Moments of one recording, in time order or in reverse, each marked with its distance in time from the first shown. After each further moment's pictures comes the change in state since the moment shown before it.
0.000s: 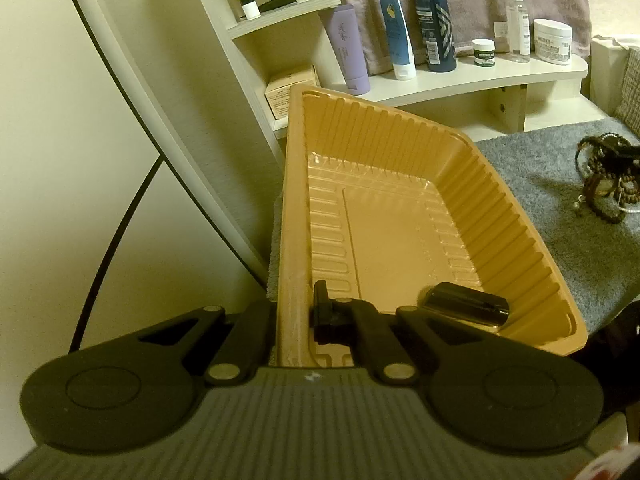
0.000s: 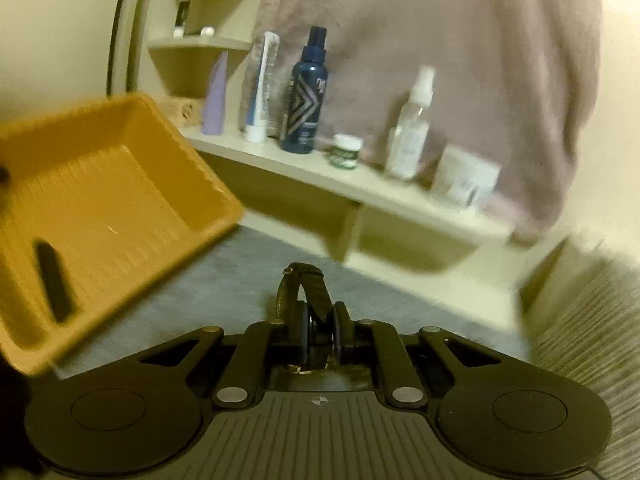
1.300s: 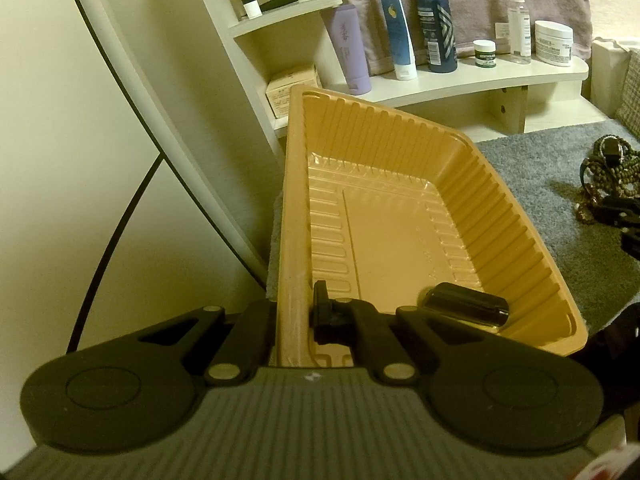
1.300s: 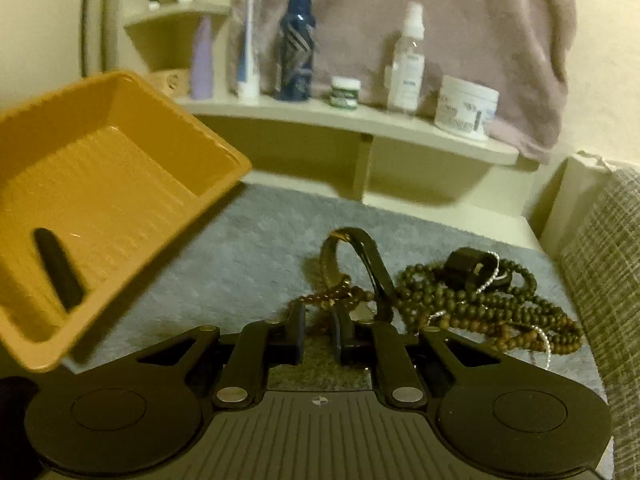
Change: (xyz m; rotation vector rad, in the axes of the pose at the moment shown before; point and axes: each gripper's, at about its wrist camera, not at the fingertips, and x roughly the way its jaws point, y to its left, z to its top) left arm 0.000 0.000 -0.001 -0.011 0.002 0.001; right arm 0.019 0.030 -0.025 0.117 0.081 -0.106
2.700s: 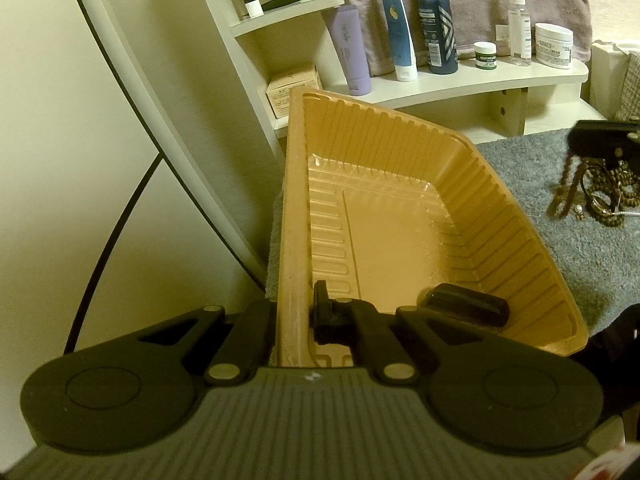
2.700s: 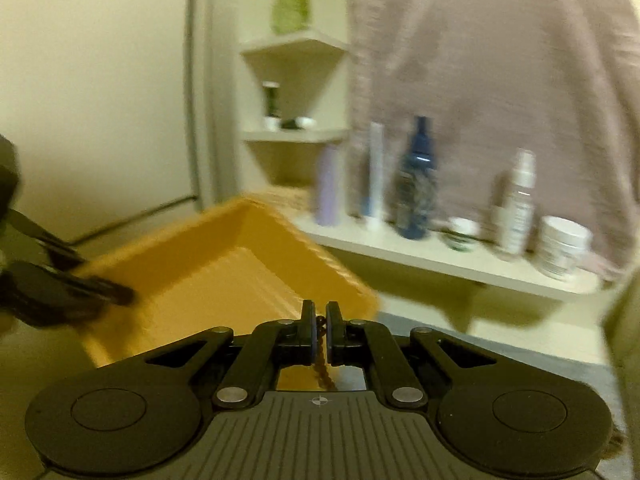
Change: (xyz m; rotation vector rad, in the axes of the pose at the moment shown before) left arm 0.001 0.001 0.000 -0.005 -0.005 -0.003; right arm -0.066 0.063 0.075 -0.054 -0.207 0.355
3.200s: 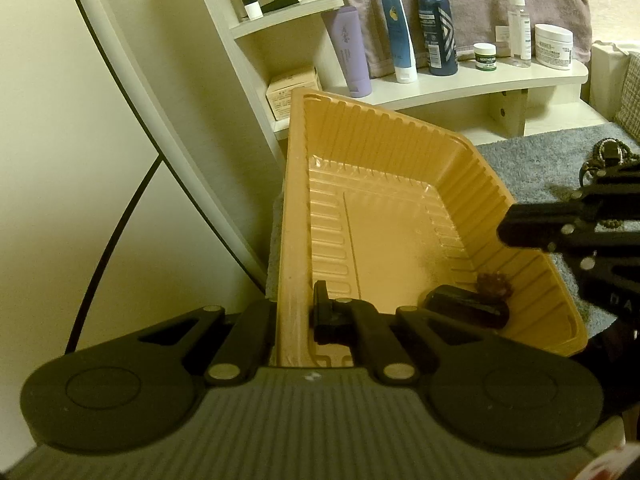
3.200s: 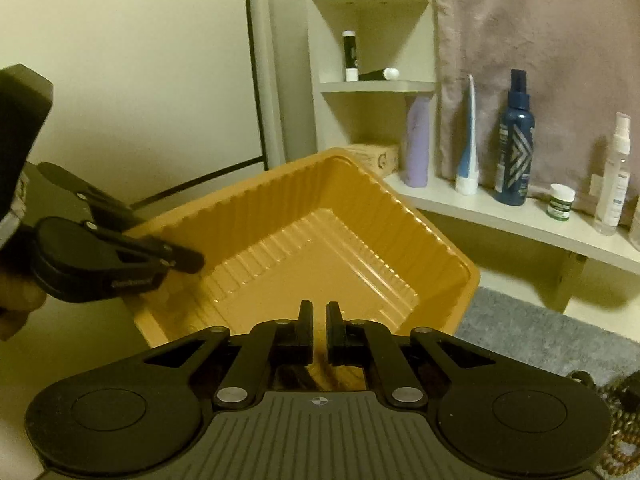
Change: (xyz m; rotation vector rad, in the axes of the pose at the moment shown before) left arm 0.000 -0.001 0.001 -0.001 0.000 0.002; right arm 0.036 0.016 -0.018 -0.007 0.086 0.105
